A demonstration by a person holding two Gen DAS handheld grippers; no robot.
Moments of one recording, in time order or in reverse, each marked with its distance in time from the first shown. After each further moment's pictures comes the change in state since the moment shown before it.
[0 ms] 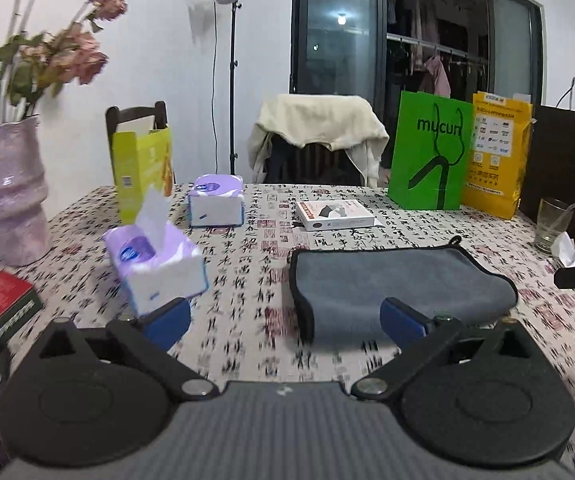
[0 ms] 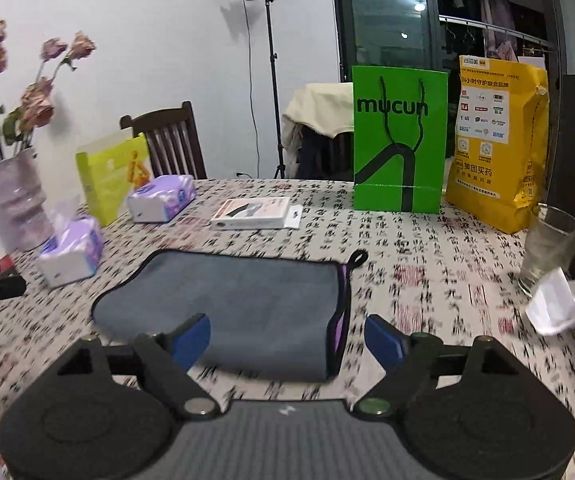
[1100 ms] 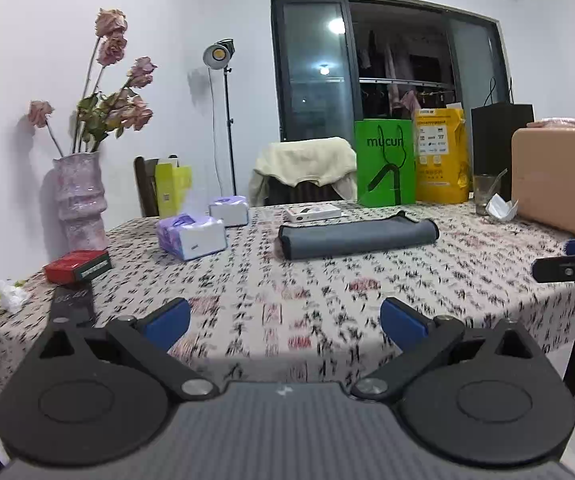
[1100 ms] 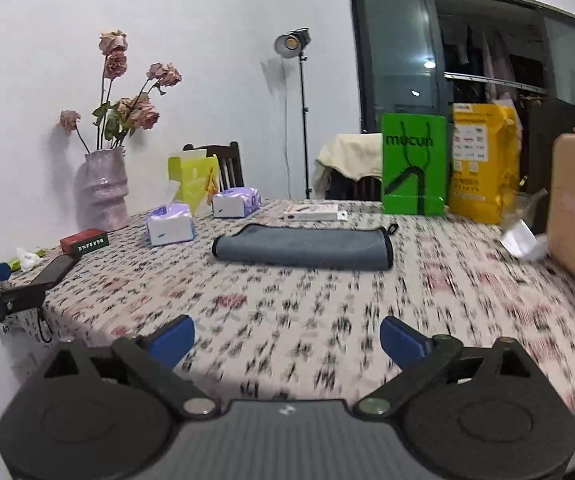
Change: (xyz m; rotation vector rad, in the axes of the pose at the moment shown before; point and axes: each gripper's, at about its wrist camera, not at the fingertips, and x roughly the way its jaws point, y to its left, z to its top) left arm -0.209 -0.030 -0.156 0.097 -0.184 0.030; right arm -0.185 0.100 -0.181 -0.035 -0.190 0.015
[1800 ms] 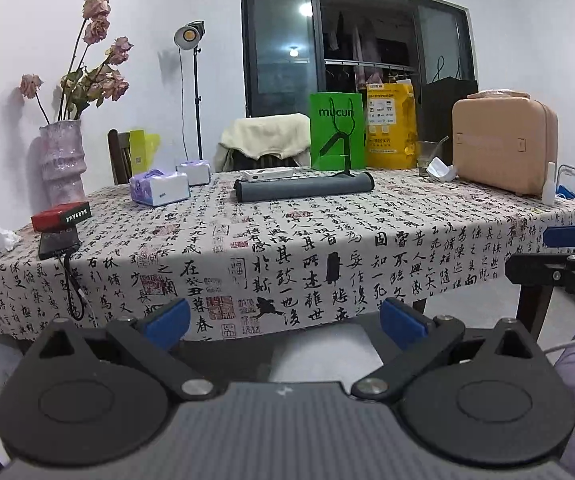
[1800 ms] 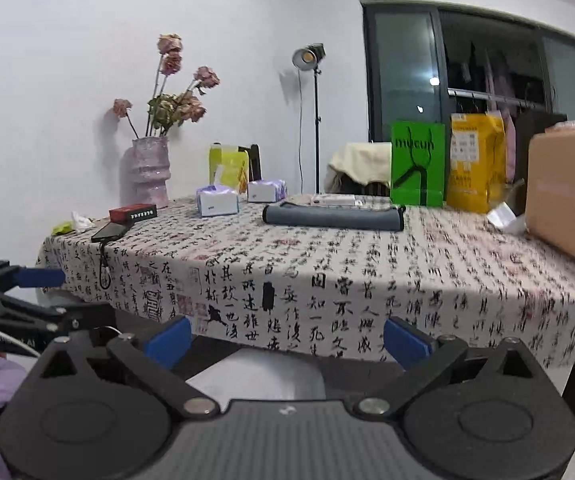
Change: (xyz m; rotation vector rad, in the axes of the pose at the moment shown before) left arm -0.088 -0.027 -0.065 0.008 0.057 -0.113; right arm -0.122 0.065 -0.089 -0.026 -0.043 0.012
